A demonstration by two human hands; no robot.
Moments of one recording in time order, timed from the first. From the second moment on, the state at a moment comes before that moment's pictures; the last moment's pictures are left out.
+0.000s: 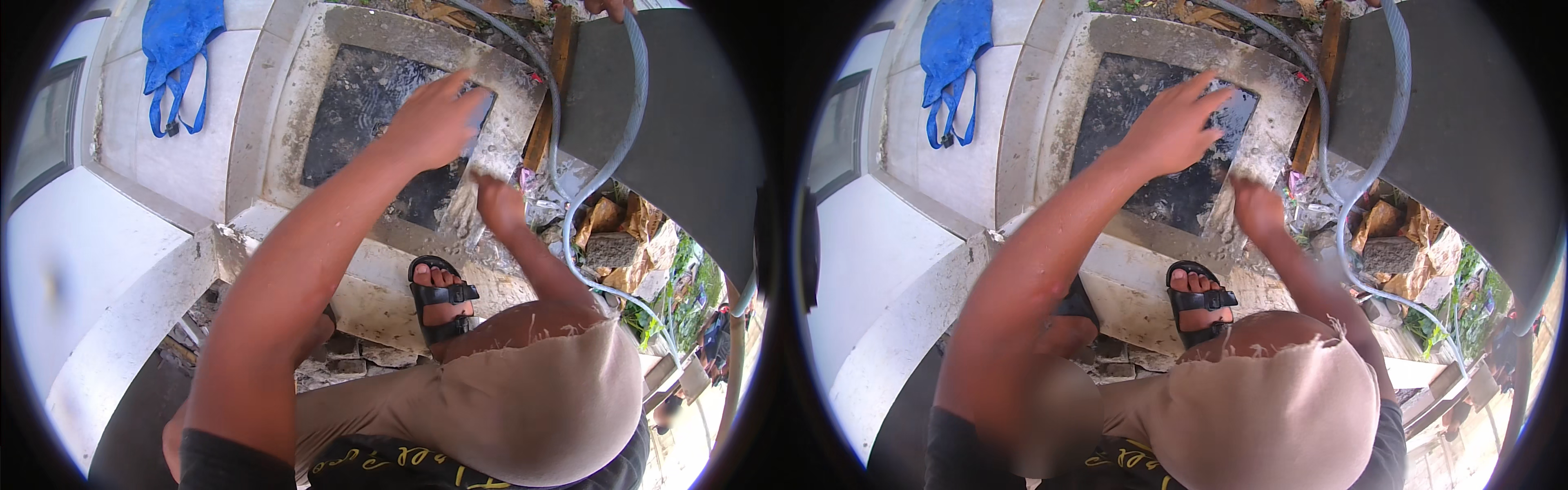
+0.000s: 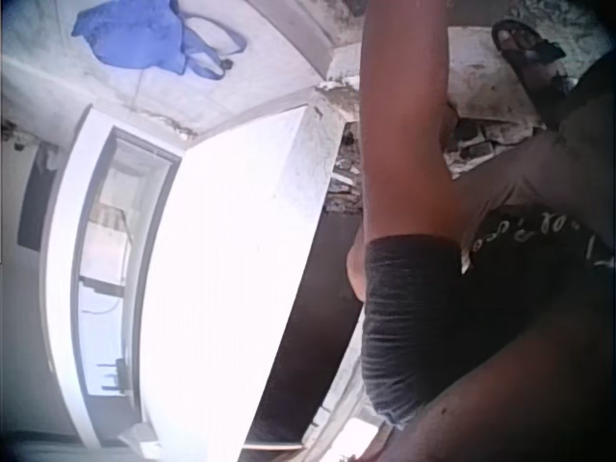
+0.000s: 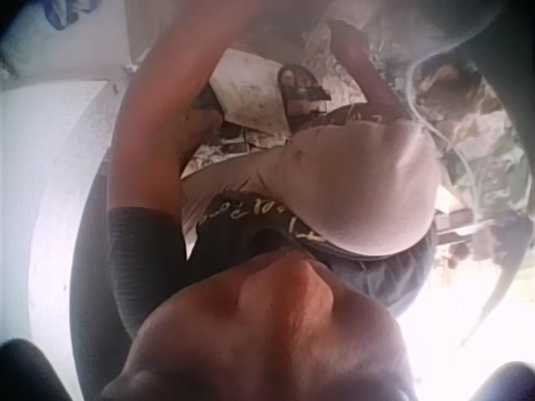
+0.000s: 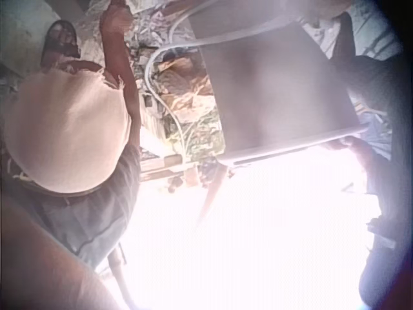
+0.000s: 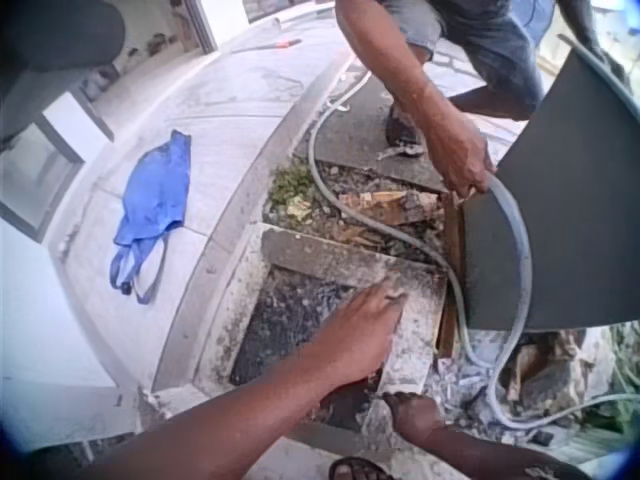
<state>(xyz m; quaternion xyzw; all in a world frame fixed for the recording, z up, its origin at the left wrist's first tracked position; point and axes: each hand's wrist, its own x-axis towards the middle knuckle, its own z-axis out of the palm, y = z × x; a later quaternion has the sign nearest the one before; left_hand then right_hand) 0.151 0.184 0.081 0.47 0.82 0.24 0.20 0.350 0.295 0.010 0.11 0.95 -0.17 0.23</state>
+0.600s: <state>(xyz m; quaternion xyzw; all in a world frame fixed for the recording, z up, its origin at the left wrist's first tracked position) 0.238 0.053 -0.018 0.26 0.85 -0.10 0.45 0.315 0.278 -0.047 -0.06 0.99 0.07 0.09</state>
